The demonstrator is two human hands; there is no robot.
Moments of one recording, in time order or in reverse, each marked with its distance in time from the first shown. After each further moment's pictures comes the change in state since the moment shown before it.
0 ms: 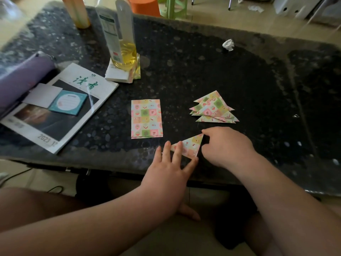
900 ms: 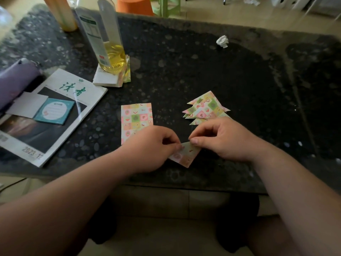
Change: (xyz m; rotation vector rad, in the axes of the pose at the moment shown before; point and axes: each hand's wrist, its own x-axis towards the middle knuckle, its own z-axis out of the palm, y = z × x) left_hand 0.017 -0.055 -0.064 -0.844 0.221 -0.127; right_hand 0.019 0.039 -0.016 0.732 -0.119 -0.382
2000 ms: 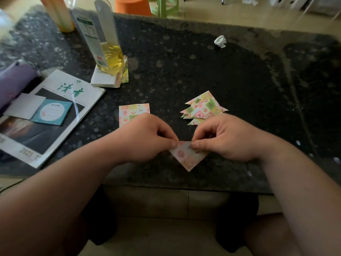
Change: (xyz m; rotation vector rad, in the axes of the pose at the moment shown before) left_hand -0.003 0.011 -0.026 -0.098 -0.011 0.013; right_hand -0.007 -0.010 -0.013 -0.060 -0.128 -0.075
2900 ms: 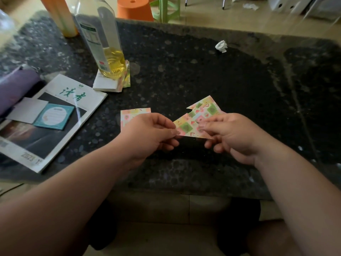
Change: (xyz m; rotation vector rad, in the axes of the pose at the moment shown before) left_hand 0.018 -0.009 0.016 -0.755 0.162 -0.152; right_hand 0.016 0.008 0.002 0.626 0.313 0.398
